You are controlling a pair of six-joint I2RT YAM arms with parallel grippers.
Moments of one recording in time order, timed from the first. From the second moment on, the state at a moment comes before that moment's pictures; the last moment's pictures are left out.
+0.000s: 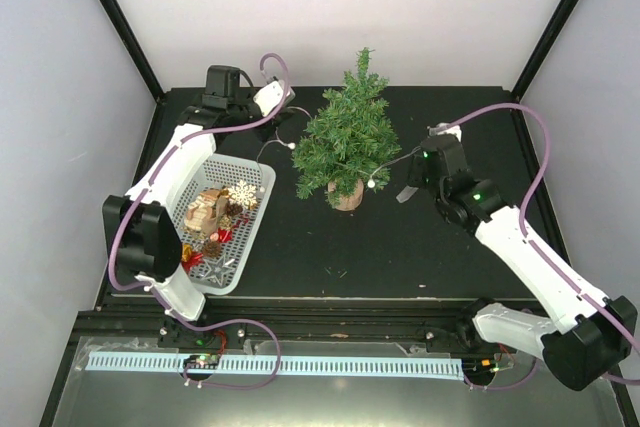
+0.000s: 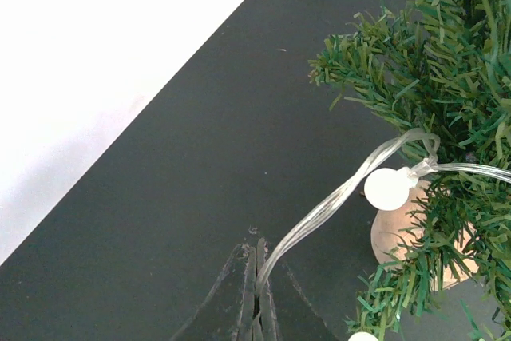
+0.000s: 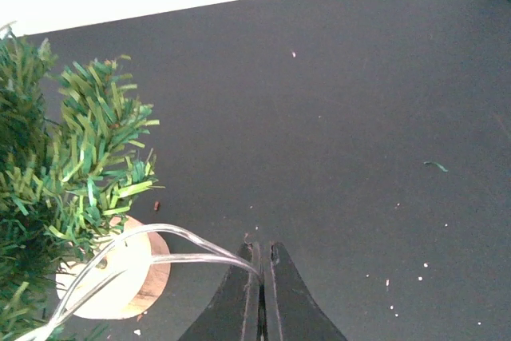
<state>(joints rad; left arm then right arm) -0.22 1.68 1.52 -0.47 0.60 0.56 0.52 1.11 1.03 -0.58 0.40 0.45</state>
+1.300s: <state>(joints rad) -0.22 1.74 1.61 -0.50 0.57 0.57 0.50 1.26 1.12 -0.55 0.22 0.44</state>
